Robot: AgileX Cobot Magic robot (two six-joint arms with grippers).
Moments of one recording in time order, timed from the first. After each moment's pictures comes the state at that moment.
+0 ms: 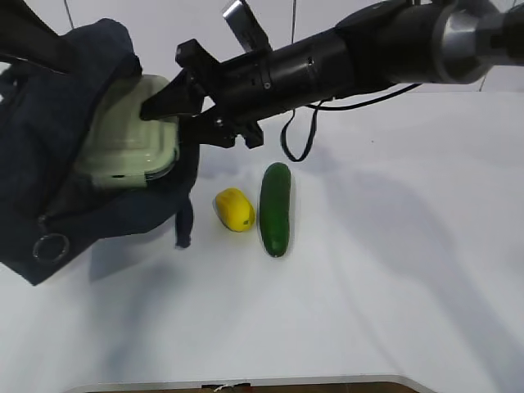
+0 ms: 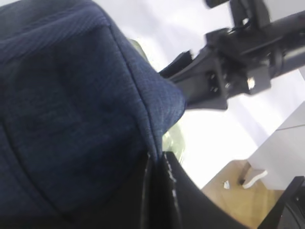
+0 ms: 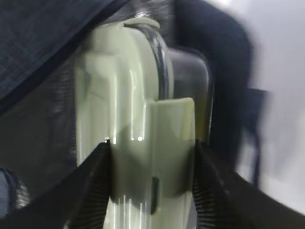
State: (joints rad) left arm -0.06 1.51 -1.39 -0.80 1.16 0.51; right arm 0.44 2.09 -1.65 1.35 0.90 -0.60
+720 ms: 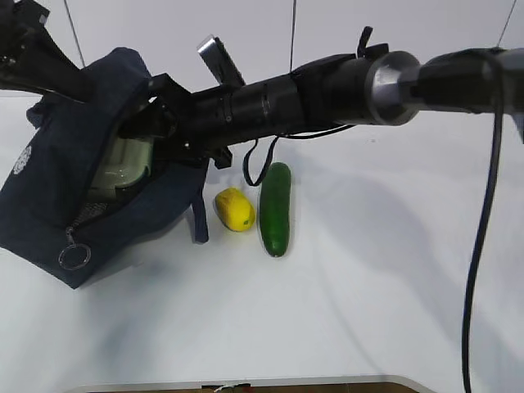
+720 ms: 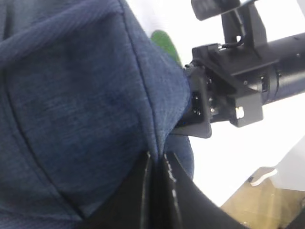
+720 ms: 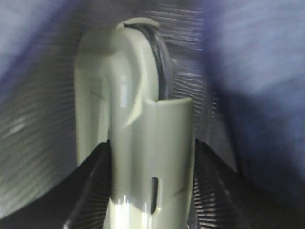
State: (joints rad) left arm -0.07 1.64 -1.39 -0.78 1.09 0.54; right arm 0.50 2.27 -1.75 1.54 0.80 -0.71
